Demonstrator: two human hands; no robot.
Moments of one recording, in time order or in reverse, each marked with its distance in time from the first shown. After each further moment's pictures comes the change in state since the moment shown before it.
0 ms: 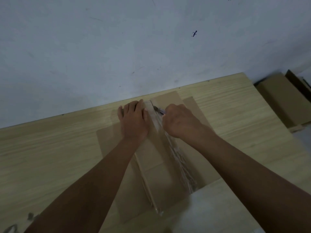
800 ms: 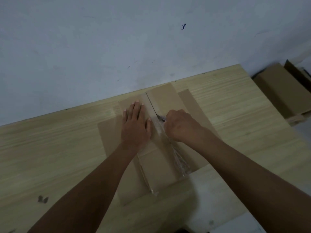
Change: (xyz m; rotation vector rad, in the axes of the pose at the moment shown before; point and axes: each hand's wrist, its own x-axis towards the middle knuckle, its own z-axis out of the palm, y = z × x) left_hand -0.058 0.008 -0.018 0.126 -0.191 0.189; right_hand -0.043 0.034 0.012 0.004 -0.089 0.007
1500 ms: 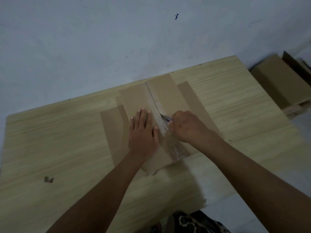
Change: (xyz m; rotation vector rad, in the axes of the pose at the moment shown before) left_hand -0.079 0.050 -0.002 -0.013 -0.035 0.002; right_hand -0.044 0.046 0.025 0.019 0.055 -0.001
